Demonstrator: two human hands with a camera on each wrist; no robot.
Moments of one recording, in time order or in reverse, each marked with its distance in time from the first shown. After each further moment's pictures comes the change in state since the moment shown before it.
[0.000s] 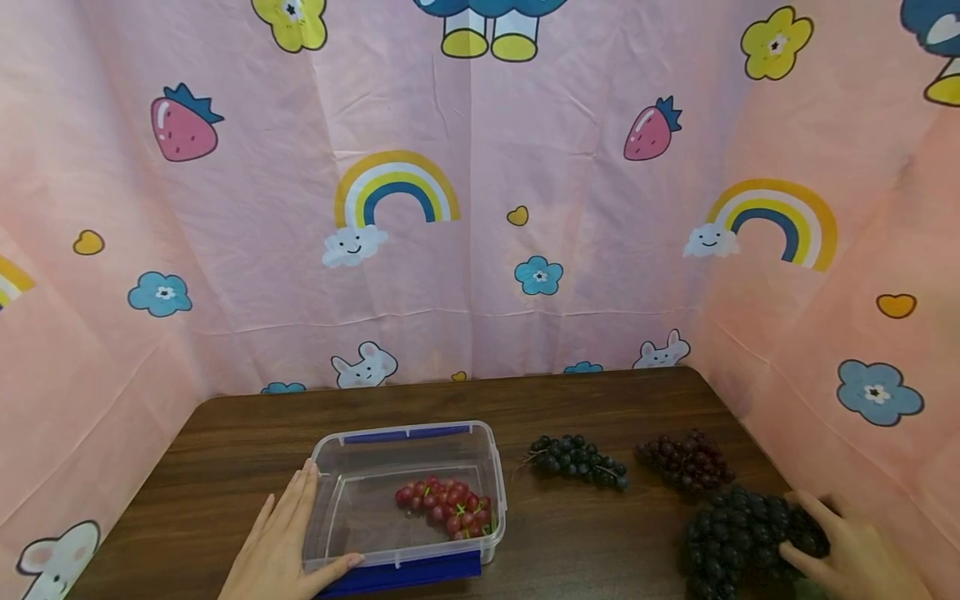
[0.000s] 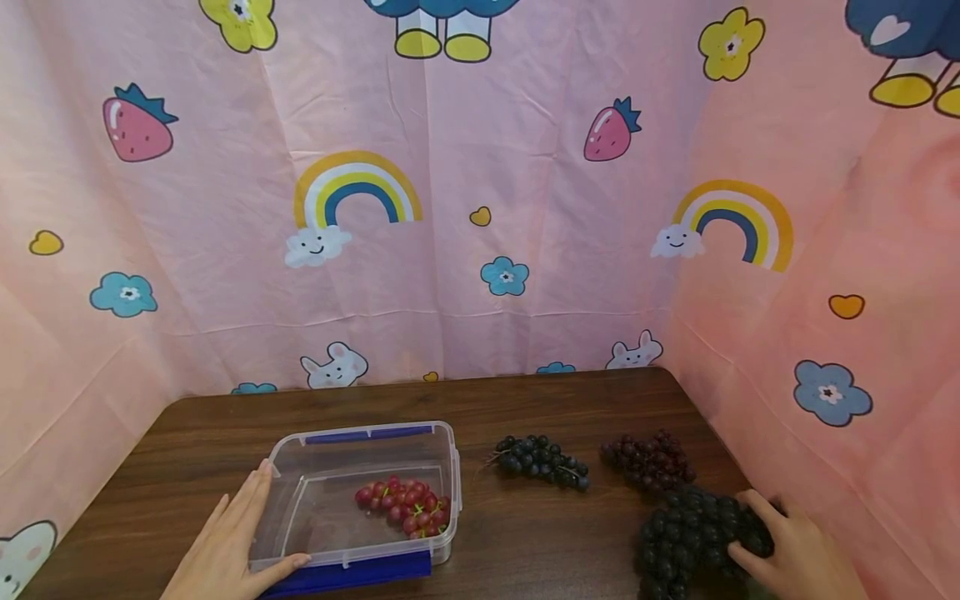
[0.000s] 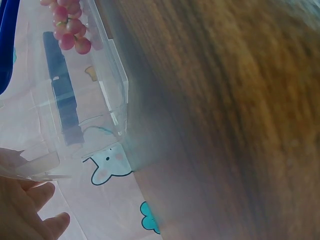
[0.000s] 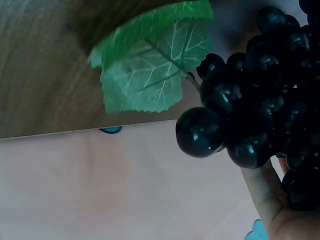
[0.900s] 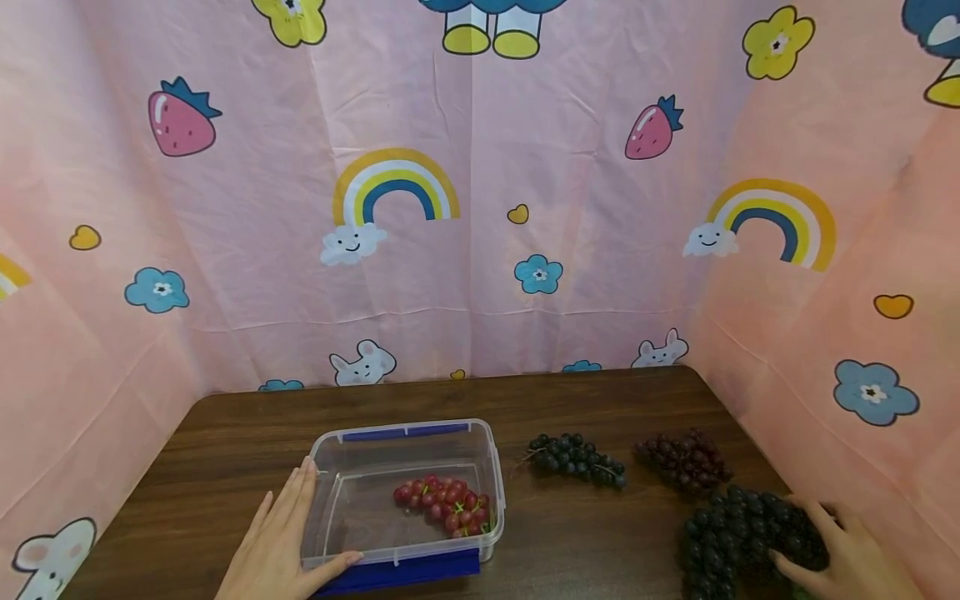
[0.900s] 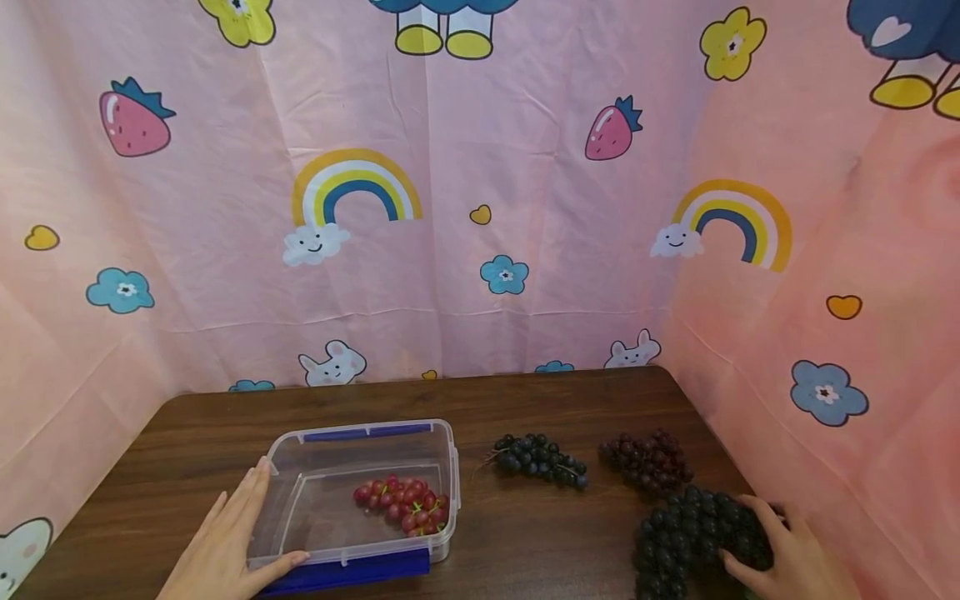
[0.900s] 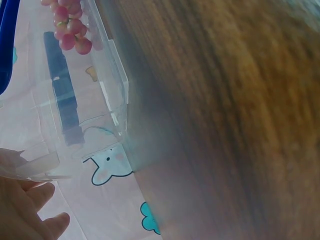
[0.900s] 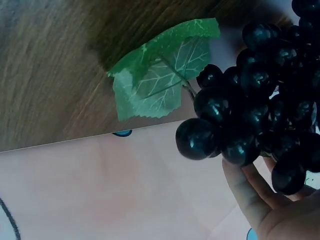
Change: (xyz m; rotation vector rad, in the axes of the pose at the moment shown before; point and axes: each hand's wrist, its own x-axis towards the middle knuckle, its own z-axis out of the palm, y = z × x) left_hand 0.001 -0.001 -0.001 -0.003 -0.008 0.012; right_hand -0.008 0.004 0.018 -0.030 0.227 -0.033
